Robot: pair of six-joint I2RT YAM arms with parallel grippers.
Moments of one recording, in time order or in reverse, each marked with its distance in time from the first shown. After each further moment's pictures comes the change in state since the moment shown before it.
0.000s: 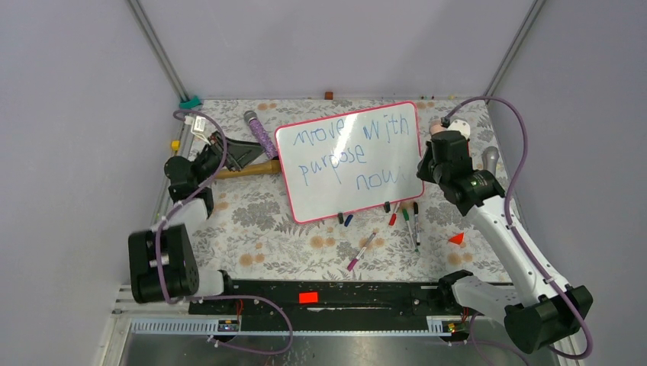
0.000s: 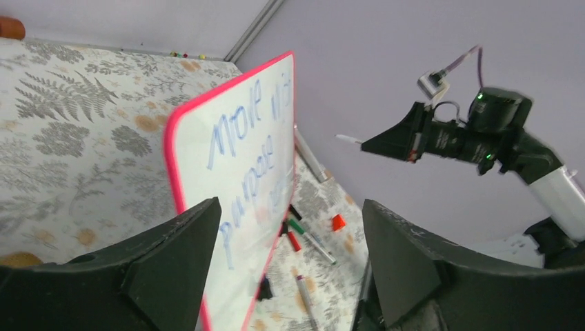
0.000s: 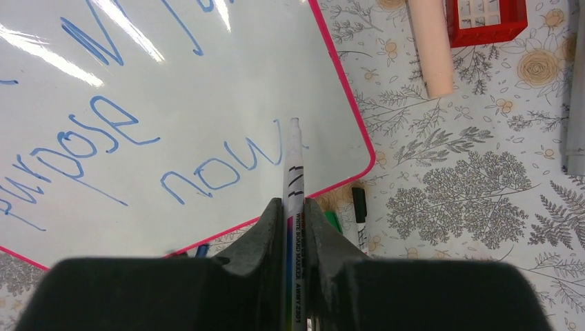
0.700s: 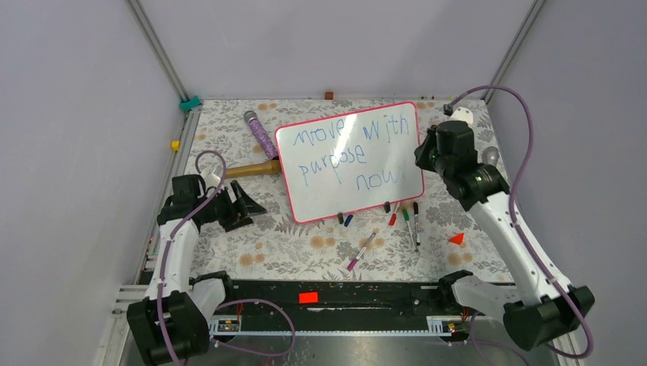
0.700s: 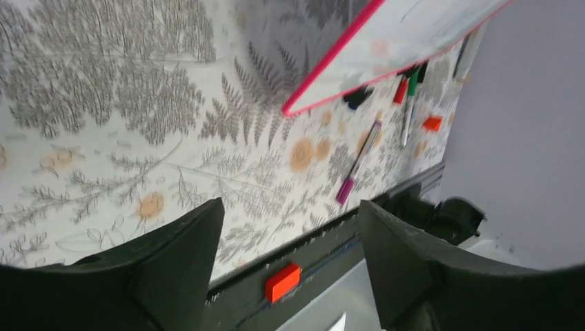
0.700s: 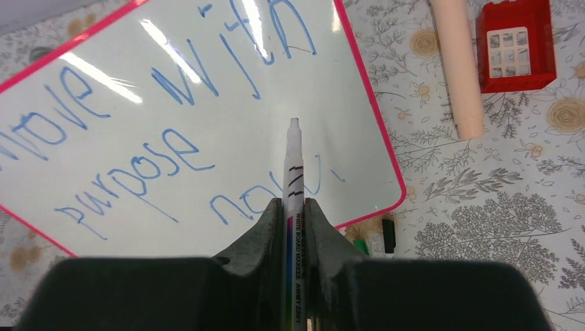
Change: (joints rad) left arm 0.040 -0.484 0.024 -1.936 -0.320 0.805; right arm -0.005 0.063 0.085 0.071 -0.053 -0.006
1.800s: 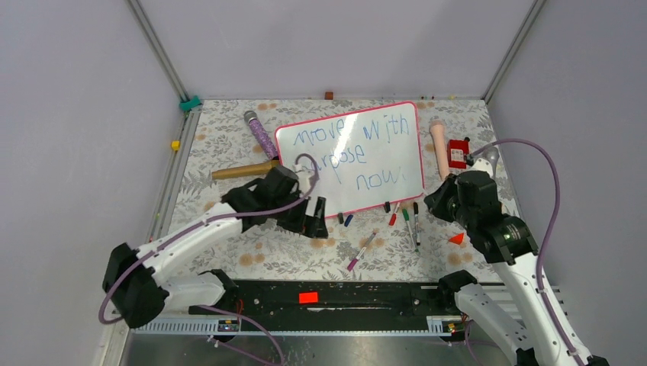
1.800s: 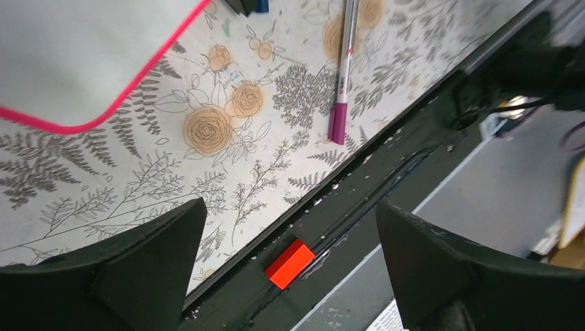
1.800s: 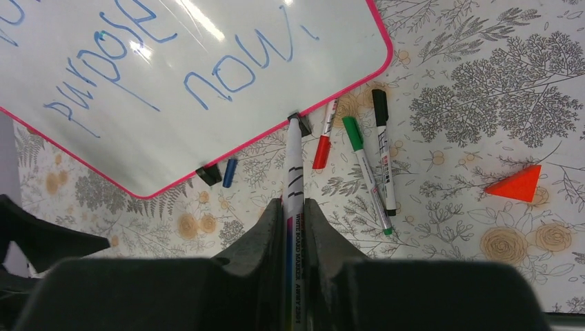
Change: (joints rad) left arm -0.933 0.170 0.224 0.045 -0.446 -0.121; right arm -0.002 -0.431 -0.228 -0.292 -0.099 0.156
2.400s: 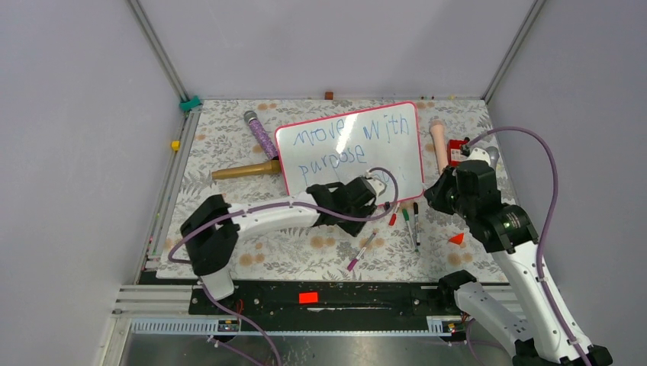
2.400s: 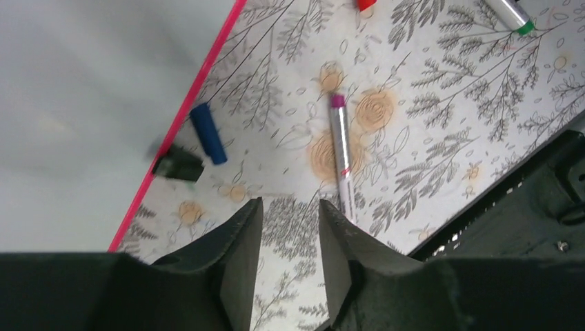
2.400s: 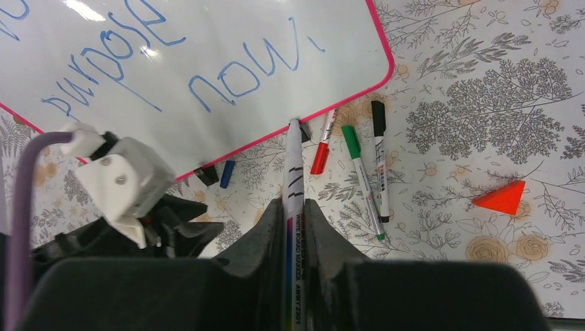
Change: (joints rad) left arm -0.353 0.568 0.362 0.091 -0.416 0.127; right arm 0.000 0.075 0.096 -0.032 -0.002 -0.052
